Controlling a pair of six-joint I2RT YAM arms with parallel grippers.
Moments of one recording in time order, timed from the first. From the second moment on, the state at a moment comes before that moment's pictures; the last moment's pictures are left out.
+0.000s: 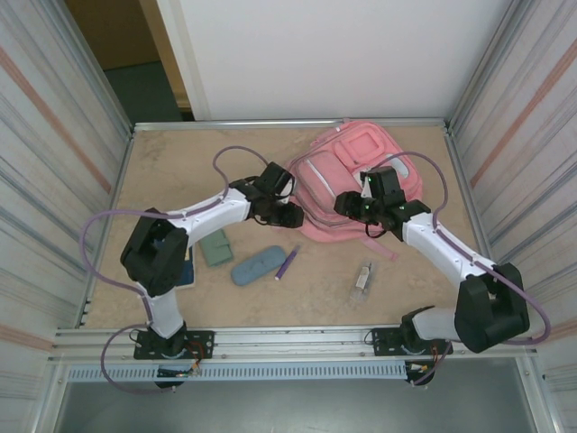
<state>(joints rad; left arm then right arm) -0.69 1.83 1.33 -0.58 0.18 -0.43 0.36 1.30 0.88 -0.37 -0.20 0.61</state>
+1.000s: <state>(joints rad) -0.74 1.96 1.55 -0.82 0.05 -0.38 0.37 1.31 0.82 -0.34 -0.20 0.59</state>
